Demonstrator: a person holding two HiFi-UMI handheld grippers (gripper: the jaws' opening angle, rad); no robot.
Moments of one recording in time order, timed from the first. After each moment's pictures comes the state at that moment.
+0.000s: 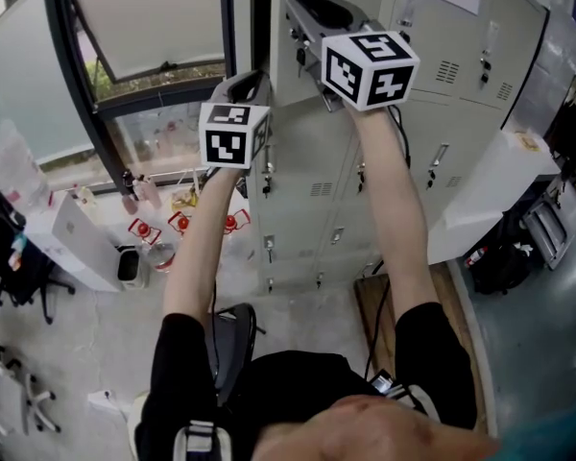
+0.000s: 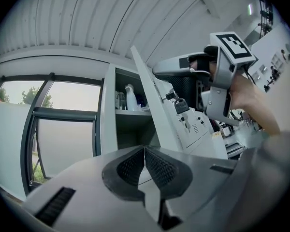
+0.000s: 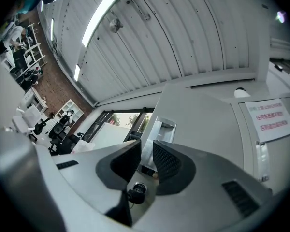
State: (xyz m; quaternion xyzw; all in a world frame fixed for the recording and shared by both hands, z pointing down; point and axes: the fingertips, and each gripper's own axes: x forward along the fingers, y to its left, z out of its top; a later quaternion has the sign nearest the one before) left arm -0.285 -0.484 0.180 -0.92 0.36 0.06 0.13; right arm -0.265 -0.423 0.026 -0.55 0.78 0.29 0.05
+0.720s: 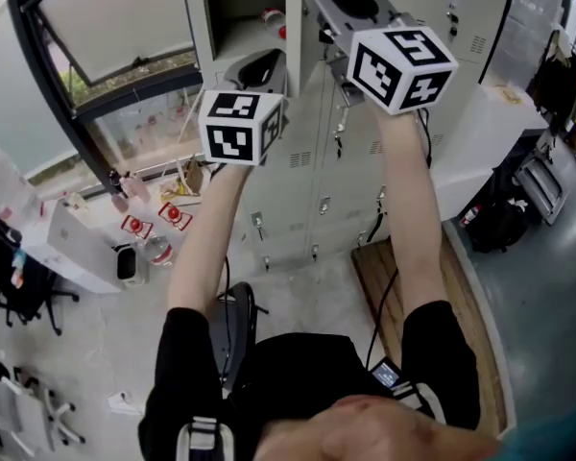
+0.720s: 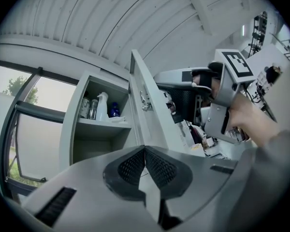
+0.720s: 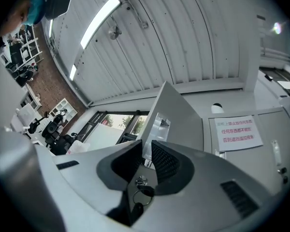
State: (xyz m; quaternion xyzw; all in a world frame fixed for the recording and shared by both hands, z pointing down) left arm -0.215 -0.378 0.169 -0.95 0.26 0.10 0.13; right arm -0.204 -0.318 0.036 -0.58 0.75 0.30 0.07
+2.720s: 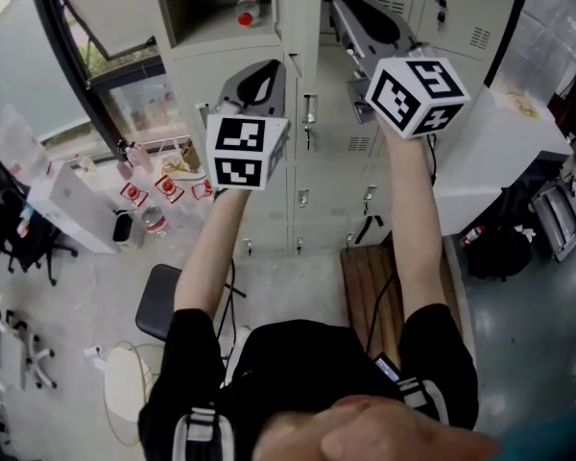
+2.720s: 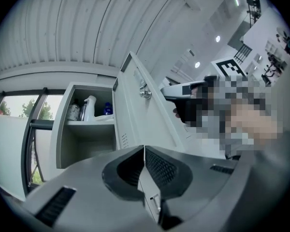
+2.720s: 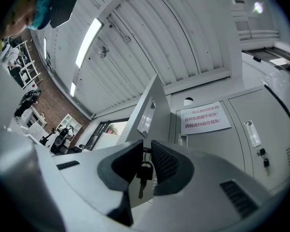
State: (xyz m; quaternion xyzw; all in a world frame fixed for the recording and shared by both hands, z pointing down) left arm -0.098 -0.295 0.205 -0.91 0.37 0.07 0.18; right arm -0.029 -0.252 0.086 -0.54 0.79 0.26 0.12
